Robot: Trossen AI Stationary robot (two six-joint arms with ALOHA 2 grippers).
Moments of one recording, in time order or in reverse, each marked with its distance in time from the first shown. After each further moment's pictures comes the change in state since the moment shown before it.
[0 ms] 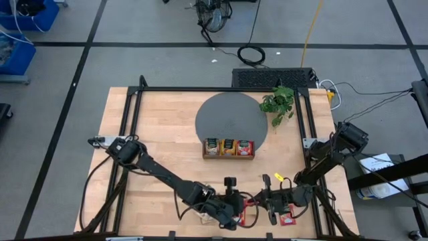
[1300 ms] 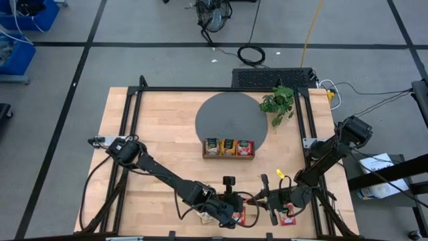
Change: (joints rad) left arm 0.004 -0.001 0.000 -0.058 -0.006 -0.005; right arm -0.021 -0.112 0.057 -0.279 -0.069 0.247
